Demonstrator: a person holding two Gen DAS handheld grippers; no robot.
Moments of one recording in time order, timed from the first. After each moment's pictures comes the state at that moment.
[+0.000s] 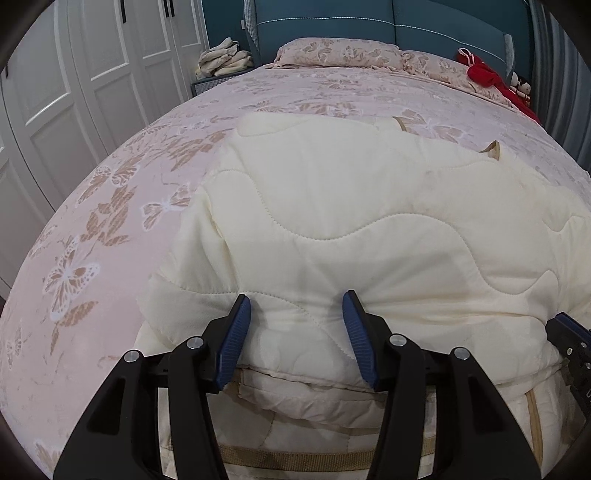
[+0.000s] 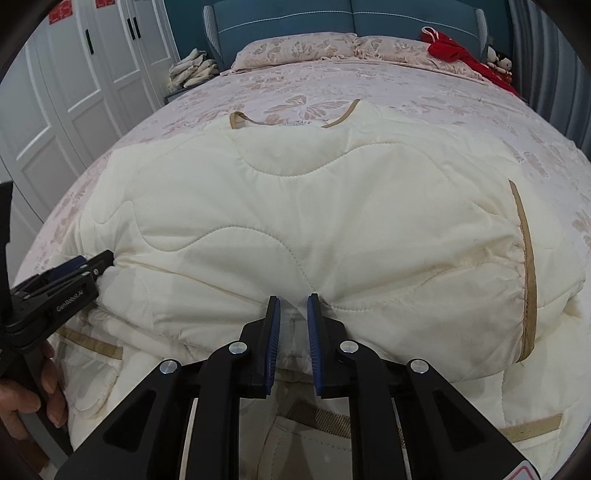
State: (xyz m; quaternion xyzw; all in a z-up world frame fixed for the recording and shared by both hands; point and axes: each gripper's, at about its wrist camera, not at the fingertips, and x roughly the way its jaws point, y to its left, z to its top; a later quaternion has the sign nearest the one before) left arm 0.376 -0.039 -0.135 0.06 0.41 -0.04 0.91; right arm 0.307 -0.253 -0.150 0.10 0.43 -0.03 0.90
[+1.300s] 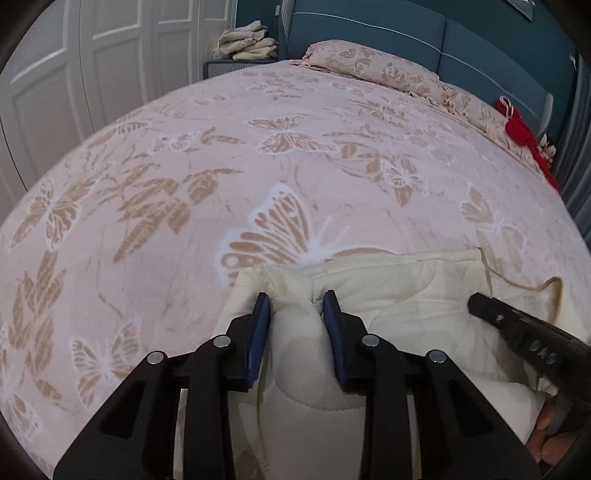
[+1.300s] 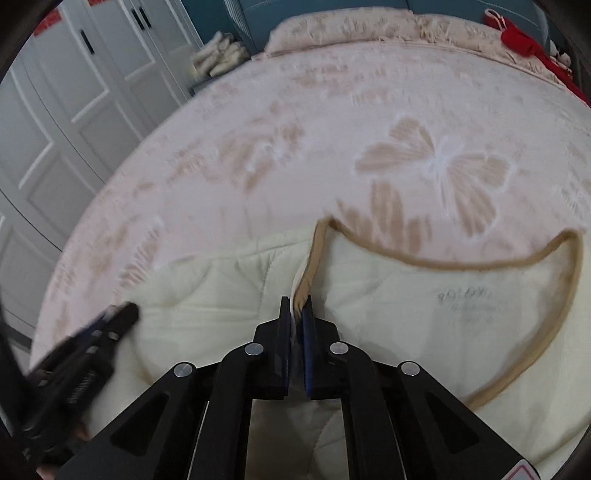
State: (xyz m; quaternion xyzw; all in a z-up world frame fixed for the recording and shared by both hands) left arm 0.559 -0.007 -0.140 -0.04 0.42 -0.03 0.90; right arm 0.581 -0.203 -0.161 0.13 0.46 0.05 0.87
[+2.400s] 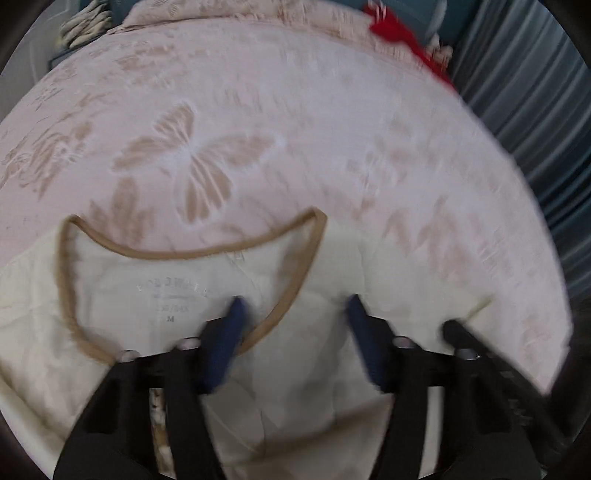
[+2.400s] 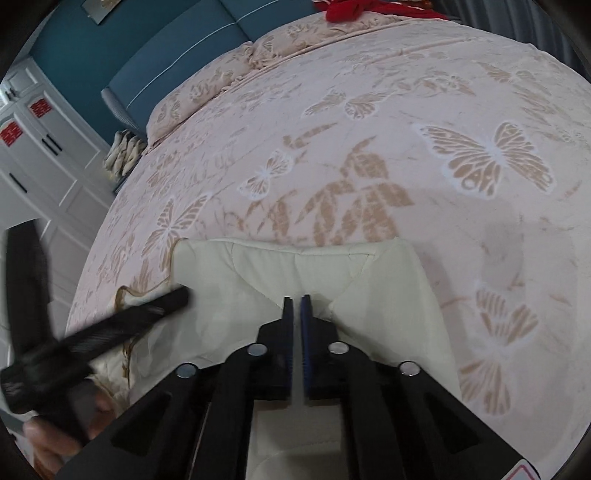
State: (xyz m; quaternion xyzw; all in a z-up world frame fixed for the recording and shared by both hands) left arm 0.554 -0.287 -0.137 0.03 0.52 -0.25 0.82; right arm 0.436 -0.458 -0.157 0.29 0.40 -0.09 0.86
